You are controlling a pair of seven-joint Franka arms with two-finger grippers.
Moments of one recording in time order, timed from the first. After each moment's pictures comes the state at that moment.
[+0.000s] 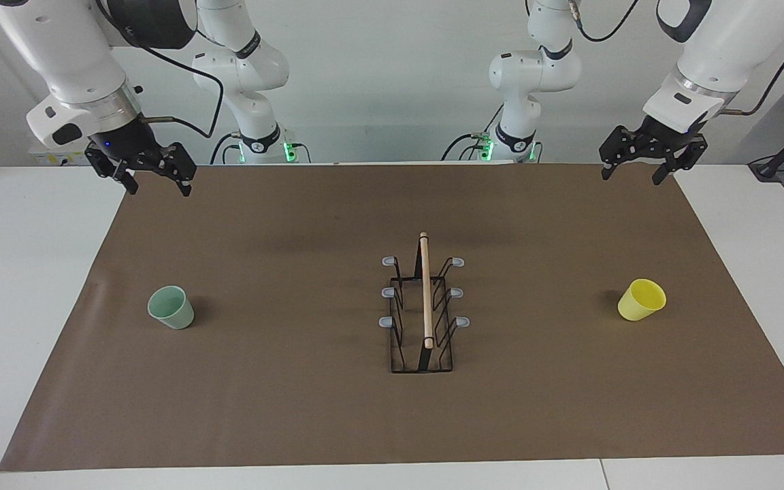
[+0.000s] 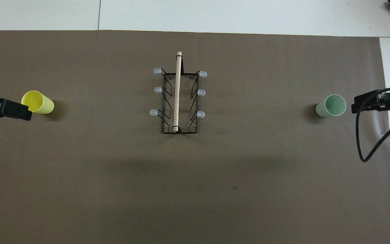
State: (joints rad) left arm -0.06 -0.02 0.01 -1.57 -0.03 1.53 0.14; right arm 0.07 0.02 -0.10 -1.56 0.00 1.55 0.05
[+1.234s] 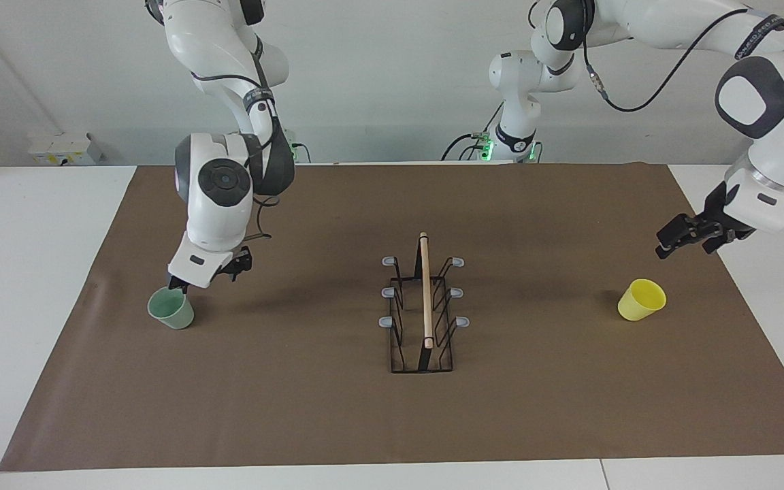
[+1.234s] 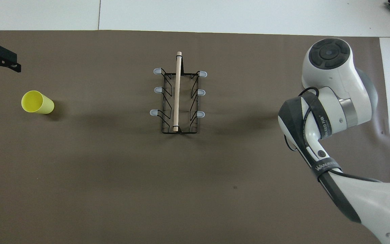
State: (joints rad) left arm -0.09 0.46 0.27 -1.10 -0.18 1.54 0.03; right arm 0.25 0.34 -0.09 -1.67 -0.45 1.85 -0.29
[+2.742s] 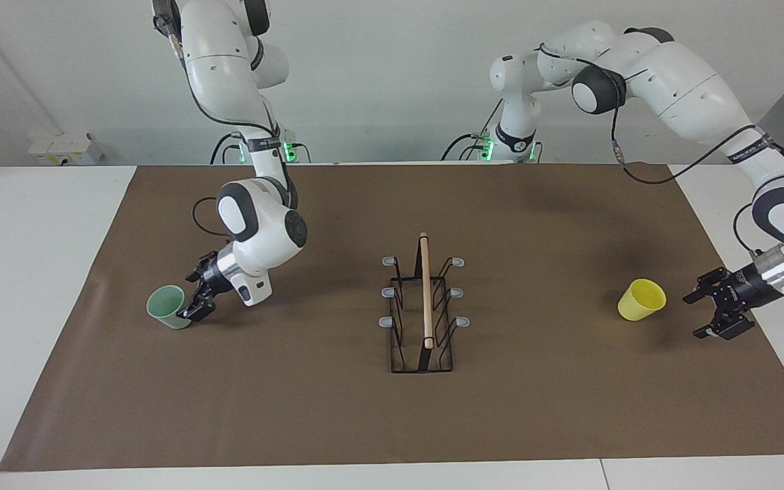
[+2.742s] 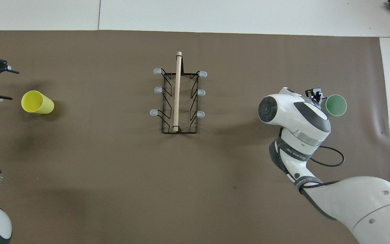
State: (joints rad) left arm 0.07 0.77 0.46 -1.21 -0.76 1.70 -0.65; right arm 0.25 0.41 -0.06 -1.94 -1.04 1.97 -0.79
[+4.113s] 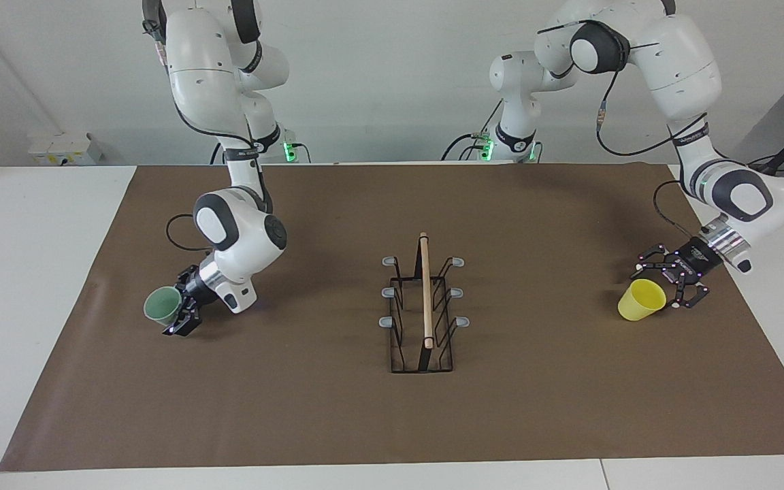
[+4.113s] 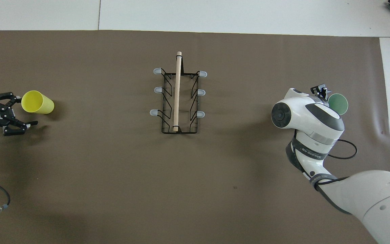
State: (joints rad) left arm 0.00 0.53 0.51 -1.82 -1.12 1.88 -0.88; right arm 0.16 0.44 -0.06 -1.96 -1.20 2.13 -0.80
